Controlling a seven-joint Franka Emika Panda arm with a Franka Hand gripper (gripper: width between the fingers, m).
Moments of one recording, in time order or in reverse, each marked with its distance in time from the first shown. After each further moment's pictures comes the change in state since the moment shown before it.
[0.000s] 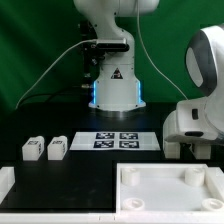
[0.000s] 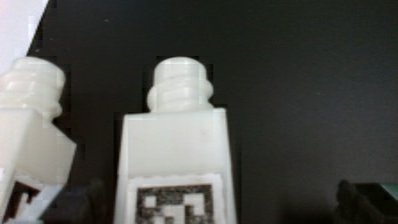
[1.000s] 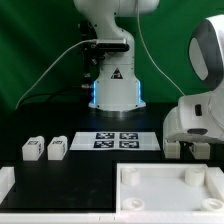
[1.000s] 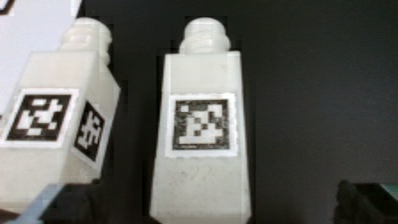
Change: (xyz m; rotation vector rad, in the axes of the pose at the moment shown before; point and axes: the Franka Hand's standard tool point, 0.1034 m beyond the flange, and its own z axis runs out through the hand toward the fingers) arm 0.009 0.005 -0.039 -0.014 0.009 -0.005
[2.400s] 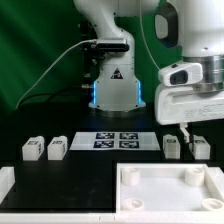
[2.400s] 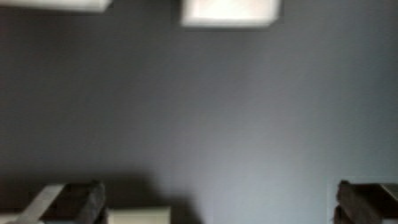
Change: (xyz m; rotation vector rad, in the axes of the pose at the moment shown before) arm 0.004 0.007 -0.045 0.144 0.797 -0.071
